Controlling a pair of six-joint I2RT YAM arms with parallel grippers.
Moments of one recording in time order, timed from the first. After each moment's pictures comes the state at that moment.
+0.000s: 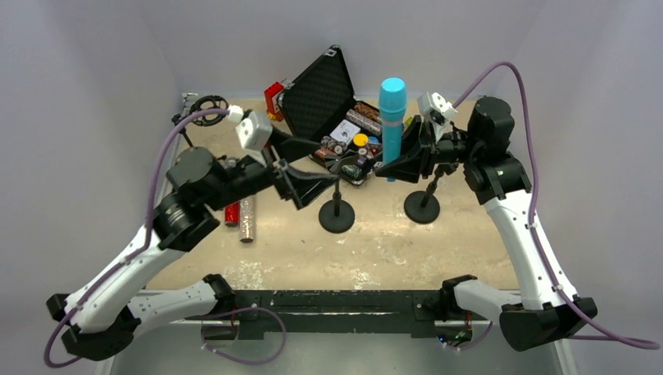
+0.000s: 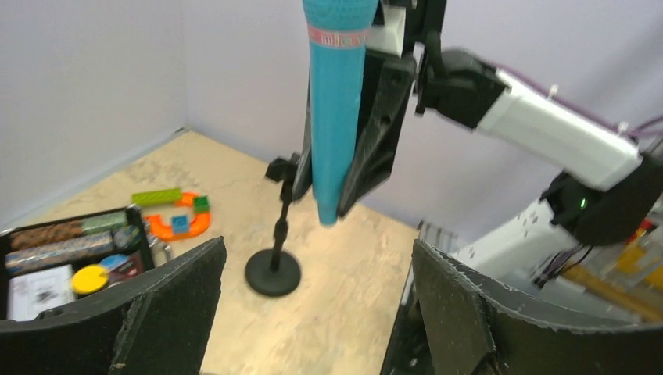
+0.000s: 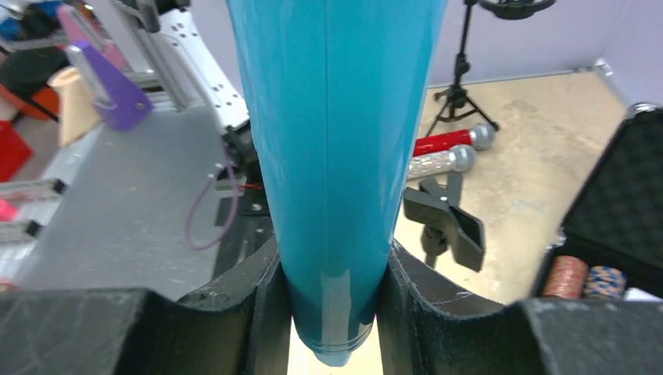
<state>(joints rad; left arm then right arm) -0.85 0.98 1.28 -0.10 0.29 -0.32 0.24 1.12 1.31 -0.27 -1.32 0.08</state>
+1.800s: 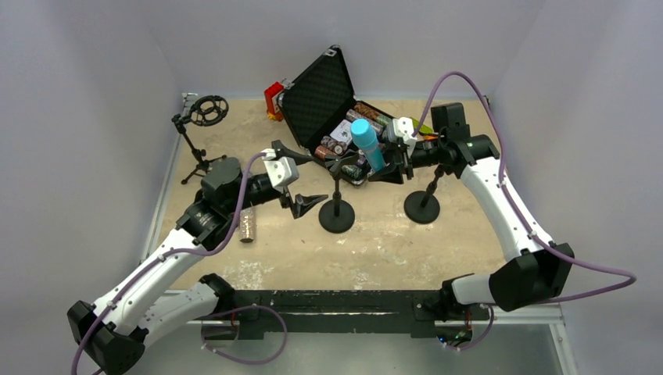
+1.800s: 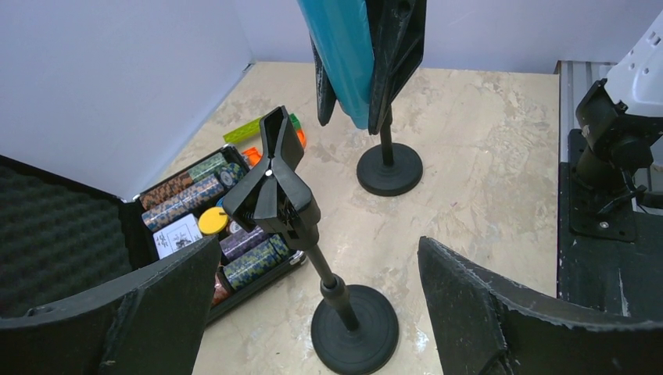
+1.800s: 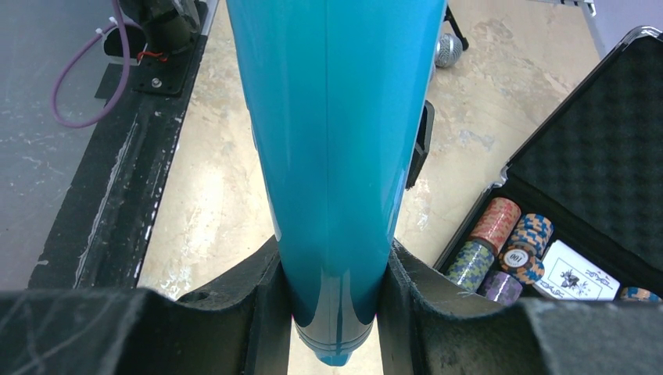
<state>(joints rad) -0.62 0.89 0.86 0.01 0.53 0.21 0.26 1.36 1.35 -0.82 -1.20 -0.90</state>
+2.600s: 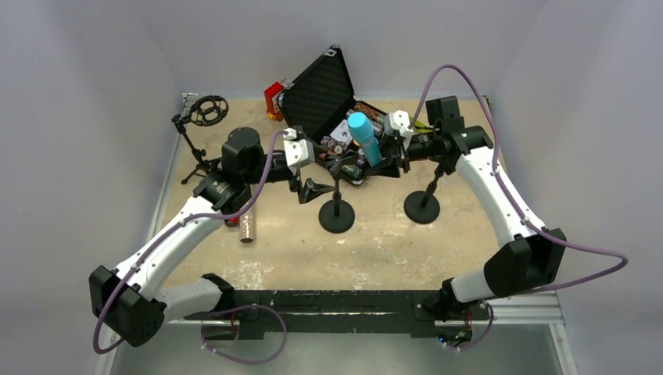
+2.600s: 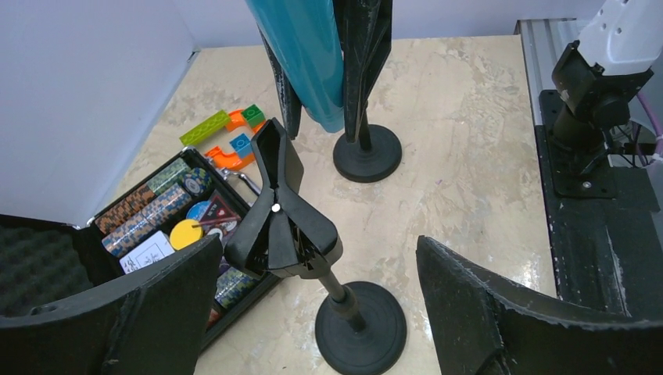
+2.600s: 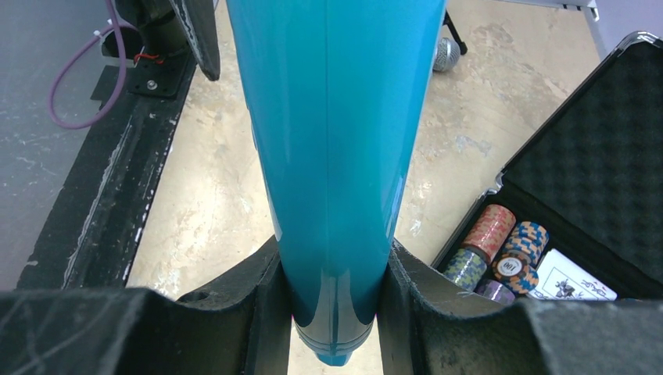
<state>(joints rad) -0.54 1.12 1.03 -0.08 0.77 0.31 0.26 1.43 1.42 -0.84 -1.21 -0.93</state>
